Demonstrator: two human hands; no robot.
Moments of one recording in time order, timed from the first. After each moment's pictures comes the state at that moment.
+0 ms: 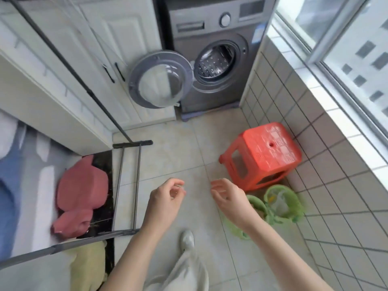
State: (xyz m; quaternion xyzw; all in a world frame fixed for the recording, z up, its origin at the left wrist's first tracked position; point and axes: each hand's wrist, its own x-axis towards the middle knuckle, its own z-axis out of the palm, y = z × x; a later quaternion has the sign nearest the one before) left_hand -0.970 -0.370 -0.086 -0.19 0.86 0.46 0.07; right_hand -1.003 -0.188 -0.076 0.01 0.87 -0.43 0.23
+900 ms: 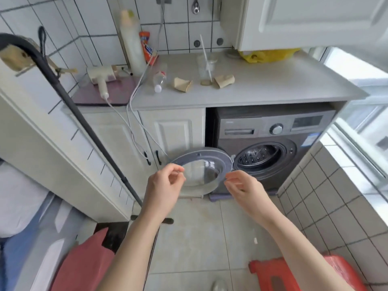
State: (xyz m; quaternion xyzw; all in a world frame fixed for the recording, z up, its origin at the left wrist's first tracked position) left_hand -1.349 -0.555 0.044 -0.18 0.87 0.43 -0.15; right_hand -1.415 -0.349 0.039 -0.13 0.88 -0.45 0.12
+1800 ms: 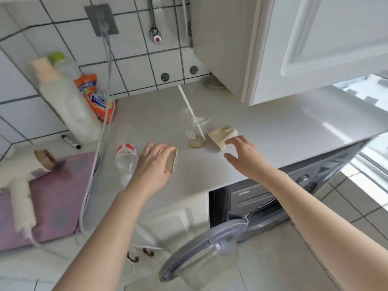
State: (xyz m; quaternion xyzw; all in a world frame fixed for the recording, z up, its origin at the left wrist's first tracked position) left_hand -1.799 -0.747 0.072 0.06 0.99 0.11 -0.08; right_hand -1.850 -0.489 0.061 -0.13 0.96 -0.26 0.00
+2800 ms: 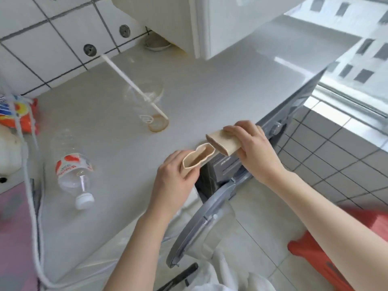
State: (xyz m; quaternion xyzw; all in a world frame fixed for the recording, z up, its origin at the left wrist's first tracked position) left_hand -1.788 -0.663 0.034 0.18 0.89 0.41 -0.06; right_hand -1.794 -0.445 -0.001 -0.04 0.95 -0.26 -0.15
